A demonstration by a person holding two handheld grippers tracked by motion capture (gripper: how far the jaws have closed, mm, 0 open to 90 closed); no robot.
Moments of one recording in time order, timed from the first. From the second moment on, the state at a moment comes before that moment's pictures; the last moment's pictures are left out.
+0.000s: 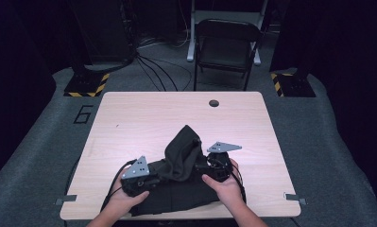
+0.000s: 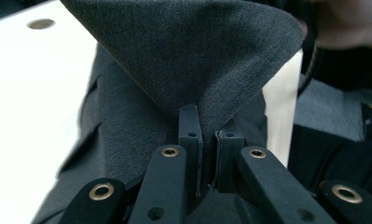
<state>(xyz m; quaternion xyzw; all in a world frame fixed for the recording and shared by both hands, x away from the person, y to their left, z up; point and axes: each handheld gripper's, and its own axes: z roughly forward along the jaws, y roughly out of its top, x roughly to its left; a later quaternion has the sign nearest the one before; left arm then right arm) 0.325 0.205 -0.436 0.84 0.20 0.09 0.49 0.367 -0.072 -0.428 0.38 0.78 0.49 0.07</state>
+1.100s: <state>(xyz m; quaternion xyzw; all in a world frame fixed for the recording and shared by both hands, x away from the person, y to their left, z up) 0.312 0.195 -0.493 0.87 0.20 0.03 0.45 0.362 -0.095 -0.446 0.40 0.78 0.47 0.09</state>
